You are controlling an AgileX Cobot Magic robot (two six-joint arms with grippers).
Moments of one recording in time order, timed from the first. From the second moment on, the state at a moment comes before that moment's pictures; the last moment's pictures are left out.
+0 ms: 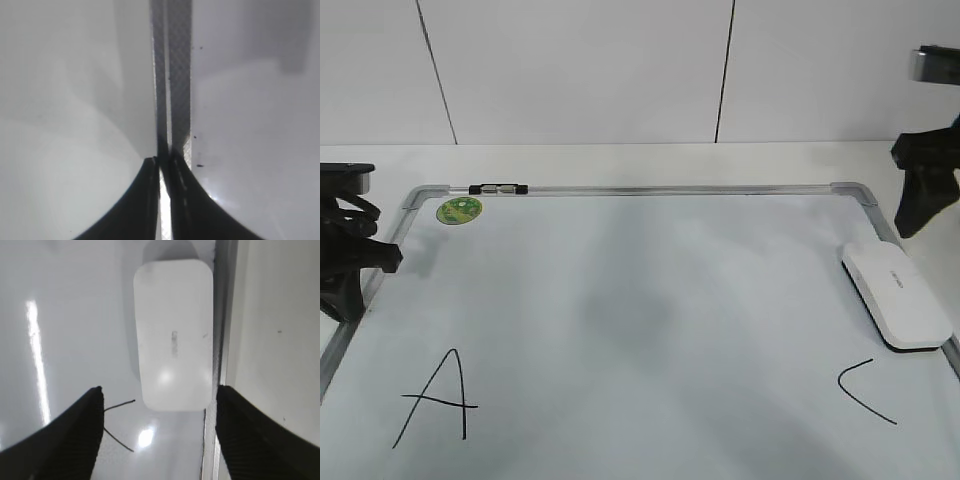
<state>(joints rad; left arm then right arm) -0.12 1.88 -1.13 -0.01 0.85 -0.09 0.04 1.69 -1.38 0.09 1.22 0.01</state>
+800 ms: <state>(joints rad) -0.12 1.88 -1.13 0.00 0.88 -0.07 0.04 1.13 -1.13 0.09 1.23 0.03</state>
